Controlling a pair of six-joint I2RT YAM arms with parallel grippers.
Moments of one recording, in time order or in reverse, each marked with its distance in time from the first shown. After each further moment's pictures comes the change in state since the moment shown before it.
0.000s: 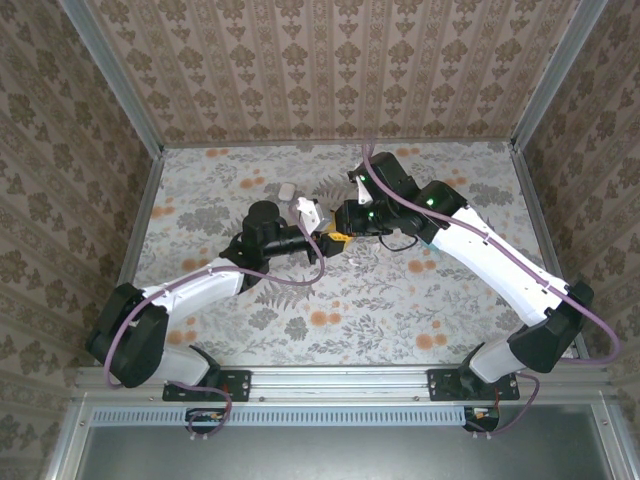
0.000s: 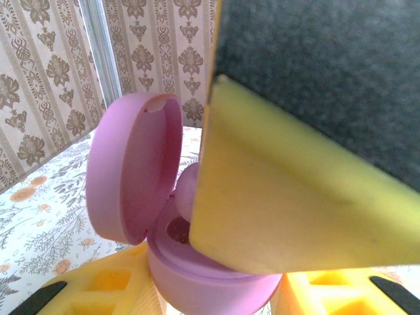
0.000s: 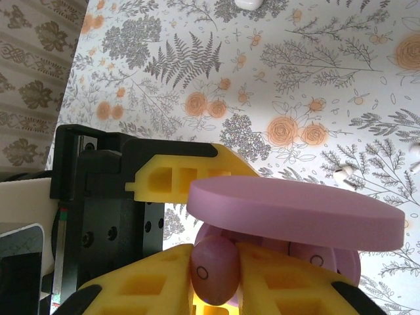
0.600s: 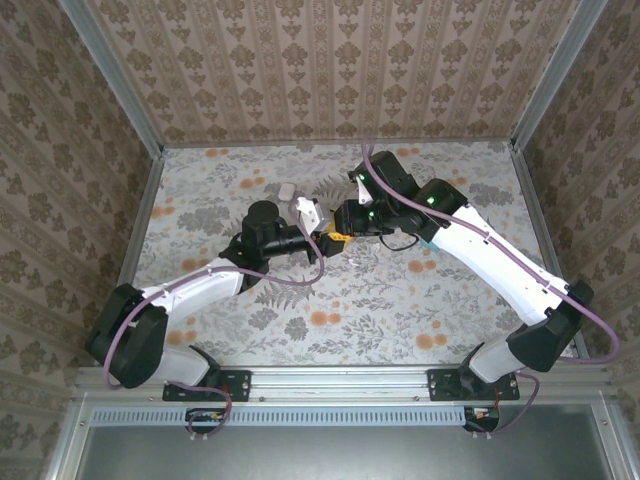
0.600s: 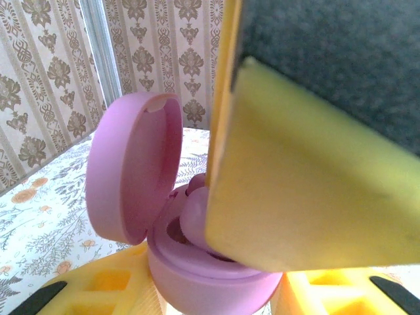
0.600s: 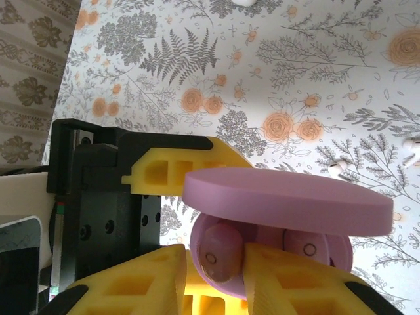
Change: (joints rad) left arm 0.000 -0.002 0.000 0.002 0.000 0.000; right arm 0.002 0.006 0.027 -0.039 0.010 0.000
